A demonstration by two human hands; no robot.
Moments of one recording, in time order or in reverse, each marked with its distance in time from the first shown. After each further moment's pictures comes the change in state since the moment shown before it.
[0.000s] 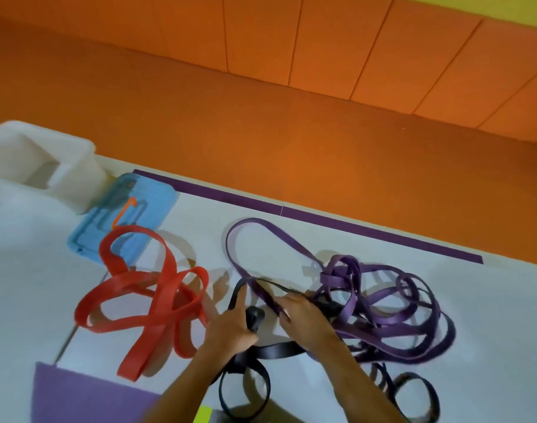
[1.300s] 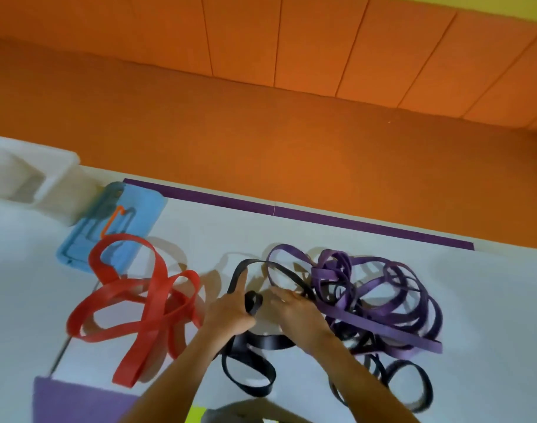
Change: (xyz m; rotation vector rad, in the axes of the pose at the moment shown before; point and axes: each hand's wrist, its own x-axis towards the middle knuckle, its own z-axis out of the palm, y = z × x) left_hand 0.019 0.025 -0.019 0.106 -0.031 -0.026; right_hand -0.017 0.003 -0.003 -0.265 0.178 -0.189
